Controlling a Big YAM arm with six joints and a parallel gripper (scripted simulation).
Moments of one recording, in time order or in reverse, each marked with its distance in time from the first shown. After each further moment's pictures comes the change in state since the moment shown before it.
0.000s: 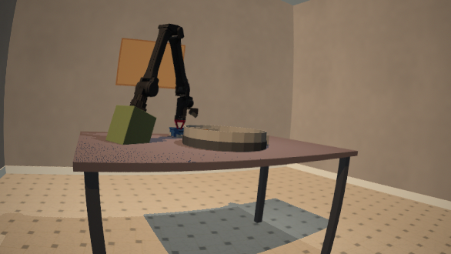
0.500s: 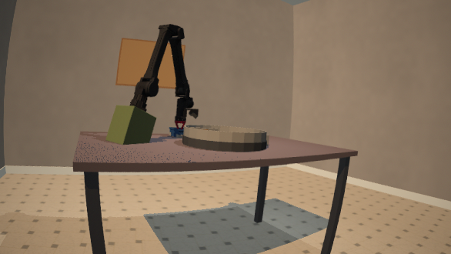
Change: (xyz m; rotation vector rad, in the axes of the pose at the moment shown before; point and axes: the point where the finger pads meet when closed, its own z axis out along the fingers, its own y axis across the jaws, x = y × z) arm -0.003 0.005 0.005 -0.018 -0.012 0.001
